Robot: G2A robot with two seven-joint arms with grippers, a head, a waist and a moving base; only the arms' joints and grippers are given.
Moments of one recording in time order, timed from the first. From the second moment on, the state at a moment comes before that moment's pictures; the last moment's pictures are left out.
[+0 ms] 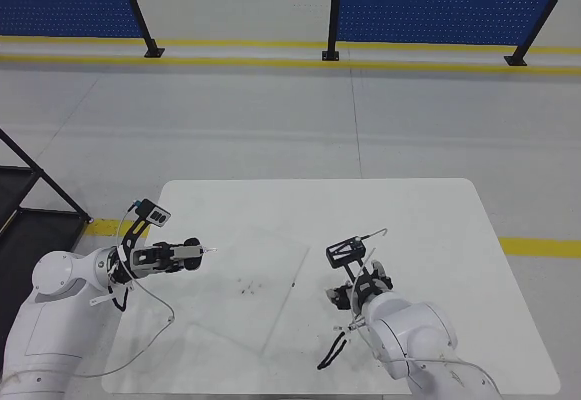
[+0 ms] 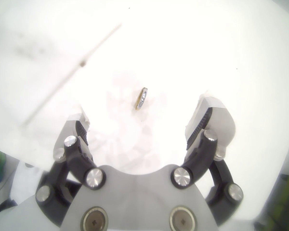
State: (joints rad) left arm 1.50 -0.98 -1.73 -1.48 -0.73 -0.26 -1.54; right arm -1.43 -1.25 0.94 -2.11 -1.46 0.26 1.30
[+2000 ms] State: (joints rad) left arm 1.50 -0.98 -1.73 -1.48 -0.73 -0.26 -1.54; right arm -1.19 -1.43 0.90 -1.64 -1.36 0.28 1.54
